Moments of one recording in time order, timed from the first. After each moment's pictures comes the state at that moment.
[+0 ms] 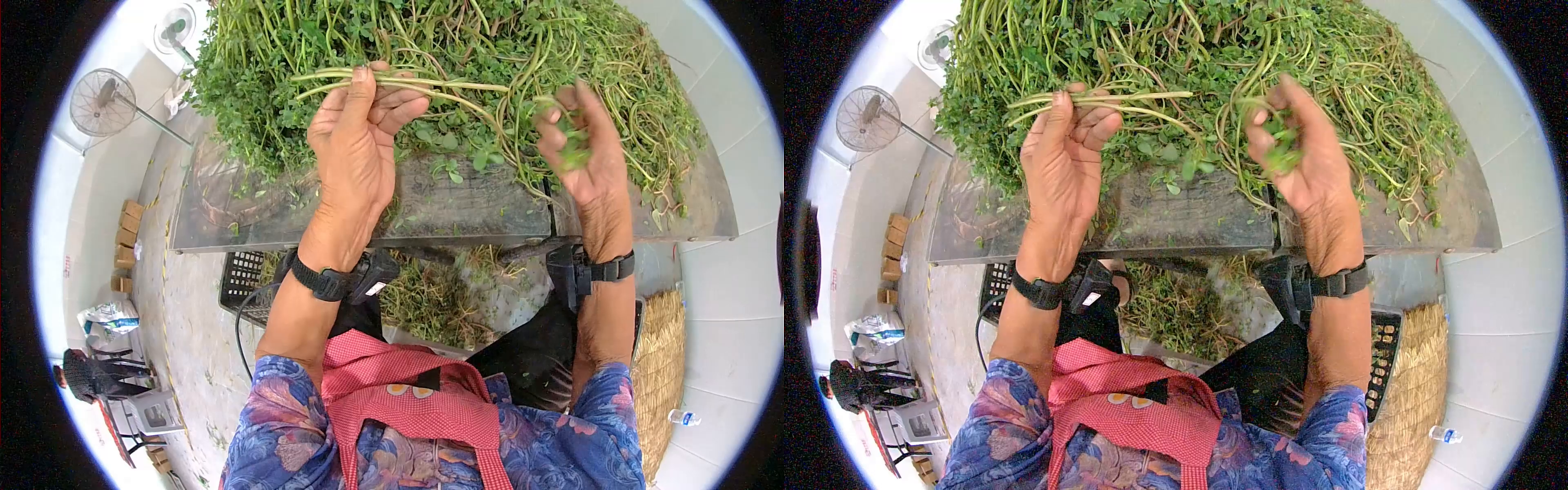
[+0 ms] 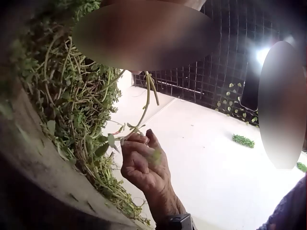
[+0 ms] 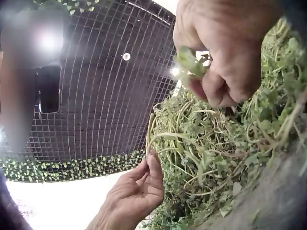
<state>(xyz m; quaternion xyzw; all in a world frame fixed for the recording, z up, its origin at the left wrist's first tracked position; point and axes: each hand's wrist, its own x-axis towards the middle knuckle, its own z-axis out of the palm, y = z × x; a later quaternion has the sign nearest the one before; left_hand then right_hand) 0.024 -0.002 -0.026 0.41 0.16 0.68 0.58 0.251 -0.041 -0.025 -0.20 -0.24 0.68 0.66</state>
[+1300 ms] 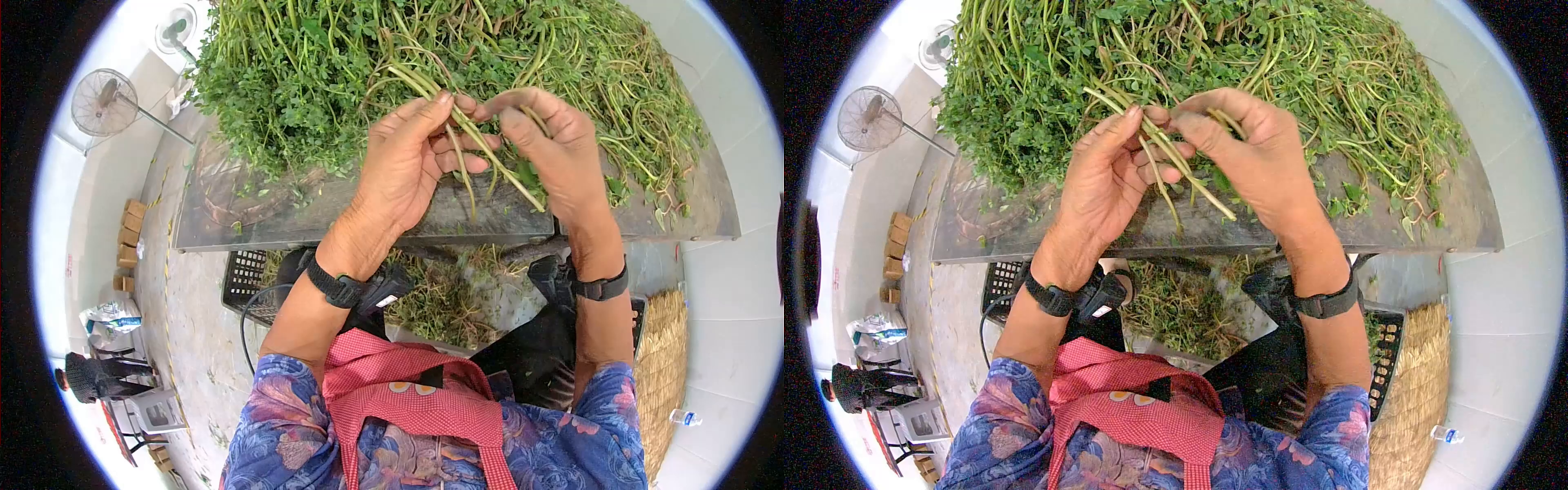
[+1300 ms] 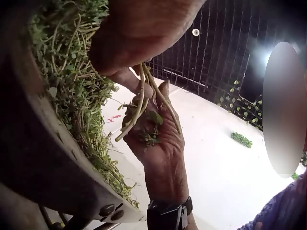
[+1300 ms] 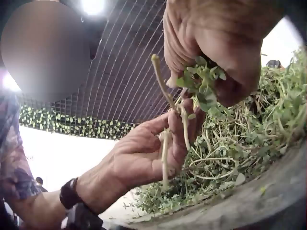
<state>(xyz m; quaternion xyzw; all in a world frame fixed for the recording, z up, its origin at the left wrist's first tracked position) 0.041 -0.020 -0.029 0.43 0.18 0.48 0.74 0.202 -0.051 -0.019 -0.37 -0.60 0.37 0.61</state>
